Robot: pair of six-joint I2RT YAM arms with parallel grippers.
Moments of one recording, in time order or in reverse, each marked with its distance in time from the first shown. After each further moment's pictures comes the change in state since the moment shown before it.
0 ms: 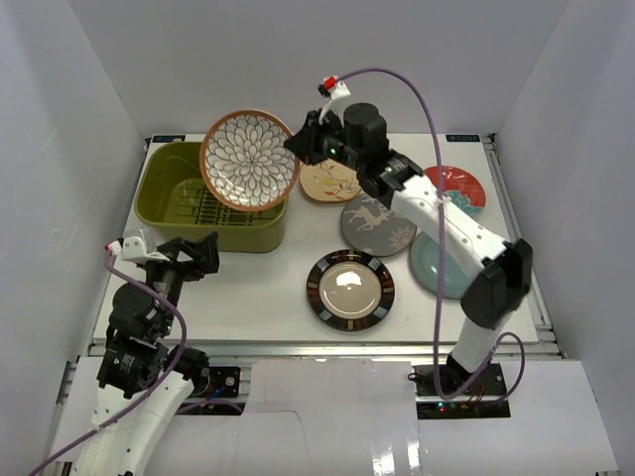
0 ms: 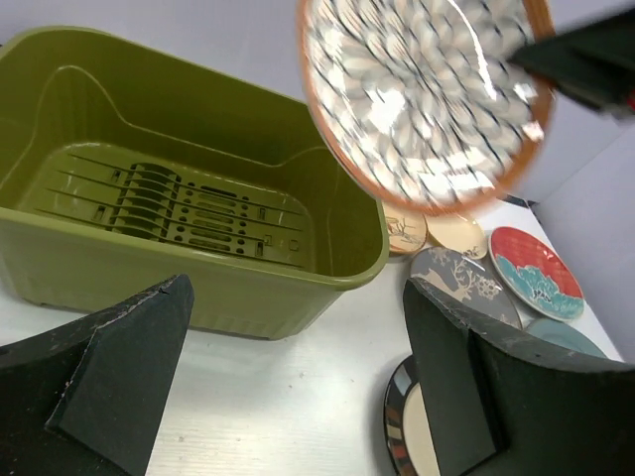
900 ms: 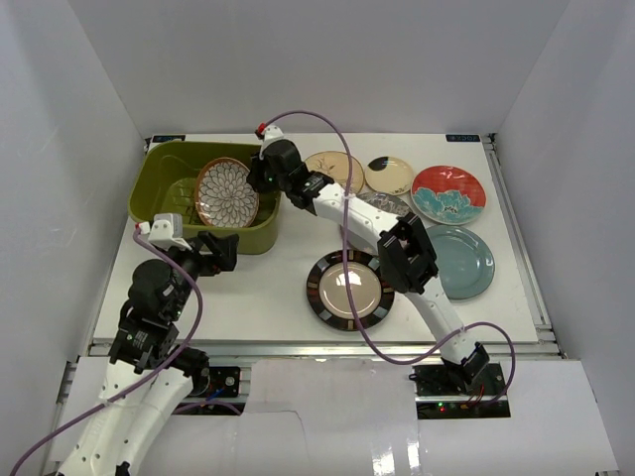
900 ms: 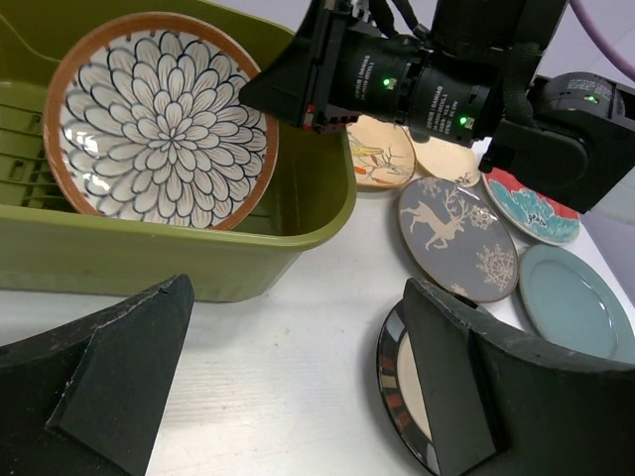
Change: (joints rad) left arm 0.000 0.138 -0.023 0.026 0.133 0.003; right arm 0.099 0.682 0.485 -0.042 0.189 0.033
